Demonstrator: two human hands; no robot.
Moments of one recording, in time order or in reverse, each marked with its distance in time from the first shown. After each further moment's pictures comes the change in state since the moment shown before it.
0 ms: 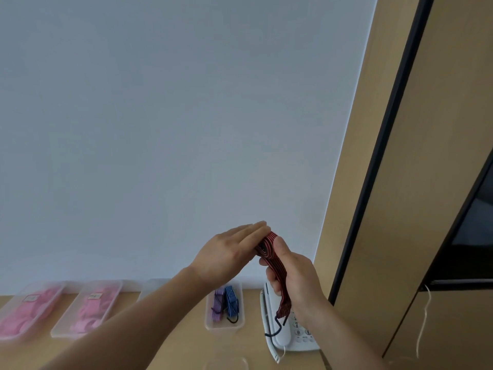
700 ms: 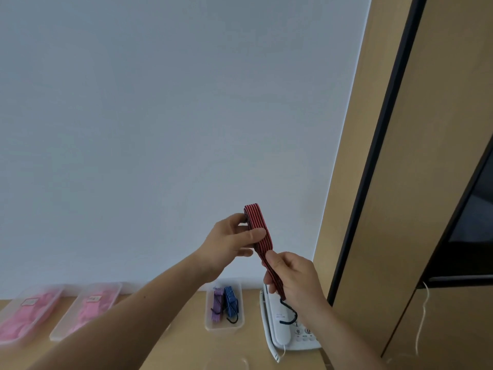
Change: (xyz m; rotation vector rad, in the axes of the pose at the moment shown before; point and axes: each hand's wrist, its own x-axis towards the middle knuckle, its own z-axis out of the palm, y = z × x) left_hand 0.034 0.014 -0.030 -1.196 -0.203 -1.095; right_hand -0.001 0.007 -0.008 -0.184 0.009 -0.079
